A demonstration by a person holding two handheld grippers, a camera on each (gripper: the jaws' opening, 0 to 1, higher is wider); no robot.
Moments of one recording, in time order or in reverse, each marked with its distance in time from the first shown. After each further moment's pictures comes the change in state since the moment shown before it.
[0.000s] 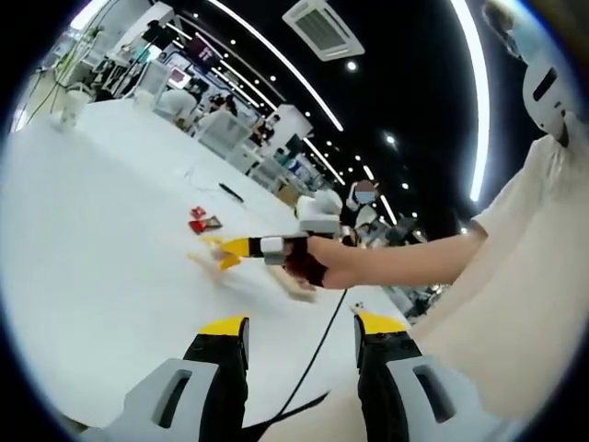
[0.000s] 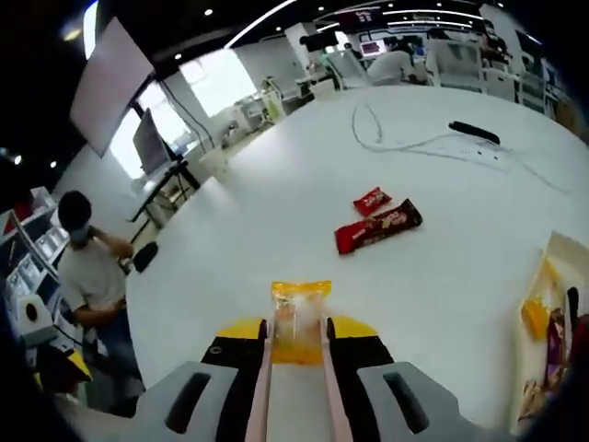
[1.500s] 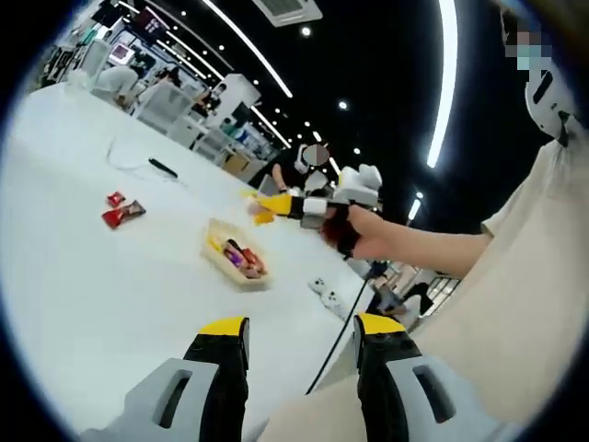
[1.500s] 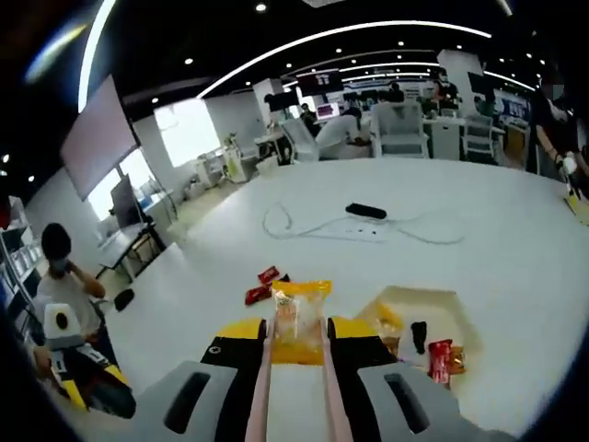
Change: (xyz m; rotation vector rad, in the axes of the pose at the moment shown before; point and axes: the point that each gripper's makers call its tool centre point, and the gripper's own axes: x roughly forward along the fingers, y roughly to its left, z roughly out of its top) left arm 0.092 -0.049 -0.018 0.073 0.181 -0.249; right arm -0.182 -0.088 0.054 -0.004 -0.284 -0.229
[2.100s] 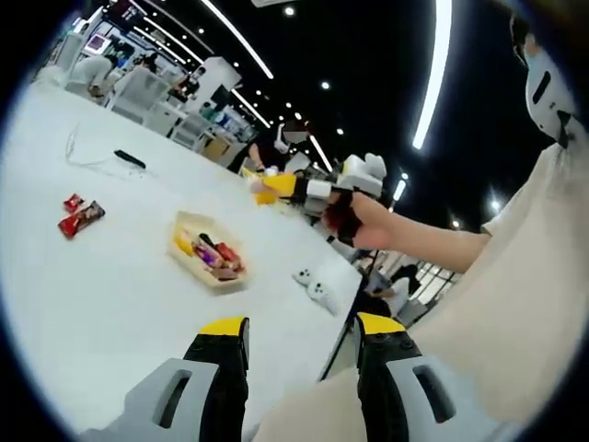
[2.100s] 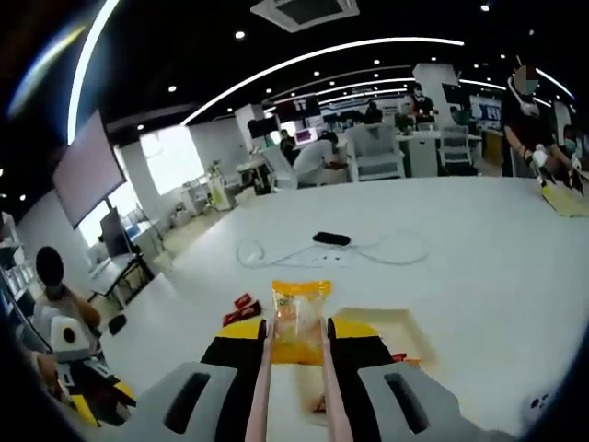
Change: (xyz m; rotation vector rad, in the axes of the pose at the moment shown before) left arm 0.048 -0.019 0.006 0.036 0.085 -0.065; right arm -0.040 -0.050 0.024 0.051 -0.105 -0.057
